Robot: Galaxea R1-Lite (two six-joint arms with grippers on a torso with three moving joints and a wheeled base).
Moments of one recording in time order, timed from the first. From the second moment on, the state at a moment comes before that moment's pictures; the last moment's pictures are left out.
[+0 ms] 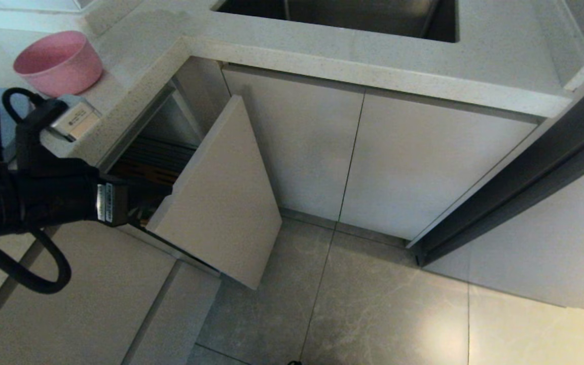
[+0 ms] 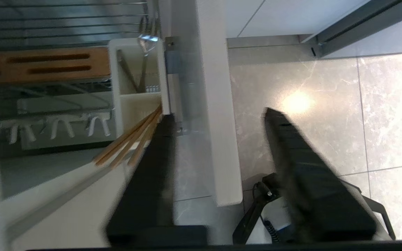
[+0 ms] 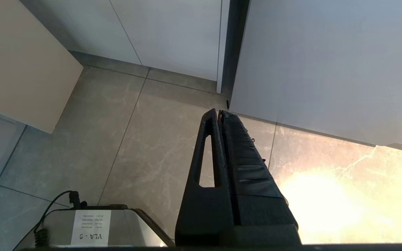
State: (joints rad) left arm -0.16 1.32 -1.00 0.04 -0.21 0.20; right arm 0.00 0.00 0.00 0.00 0.00 0.03
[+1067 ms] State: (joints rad) left arm -0.27 1.46 -1.00 -0.04 -0.21 0.18; right arm 0.00 0.00 0.00 0.00 0.00 0.03
